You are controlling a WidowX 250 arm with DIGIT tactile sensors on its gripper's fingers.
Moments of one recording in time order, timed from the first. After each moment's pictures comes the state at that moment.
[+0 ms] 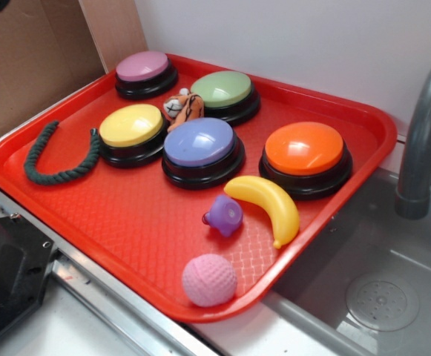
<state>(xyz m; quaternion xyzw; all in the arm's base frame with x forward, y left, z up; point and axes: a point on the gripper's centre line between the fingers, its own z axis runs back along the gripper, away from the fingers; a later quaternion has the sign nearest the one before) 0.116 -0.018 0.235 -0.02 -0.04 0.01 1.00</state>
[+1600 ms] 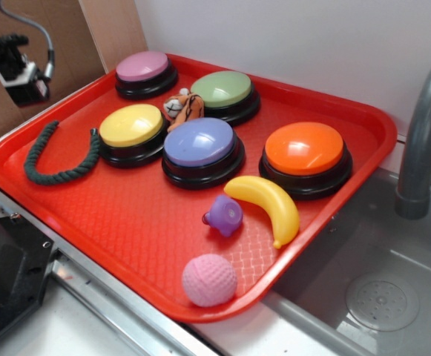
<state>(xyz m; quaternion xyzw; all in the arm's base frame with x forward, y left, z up) 0.131 0.116 0.090 0.02 -0.08 0.41 0.91</state>
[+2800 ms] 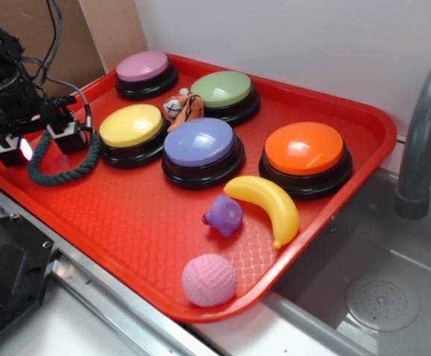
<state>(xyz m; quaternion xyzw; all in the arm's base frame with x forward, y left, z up) 0.156 0.140 0.011 0.02 -0.09 0.45 0.89</state>
